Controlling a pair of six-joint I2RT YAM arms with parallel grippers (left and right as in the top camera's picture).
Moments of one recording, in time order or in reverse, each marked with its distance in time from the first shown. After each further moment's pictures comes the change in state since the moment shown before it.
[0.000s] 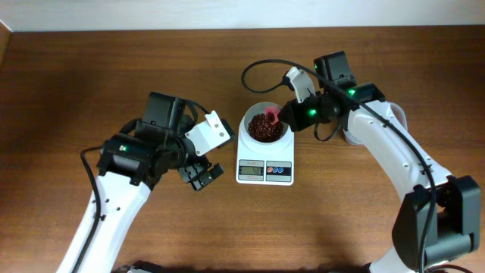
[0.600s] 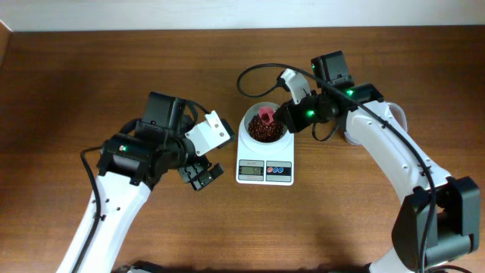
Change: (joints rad) left arm 0.000 0.000 0.000 0.000 0.000 0.000; right arm 0.013 -0.004 0.006 0.004 -0.054 -0.068
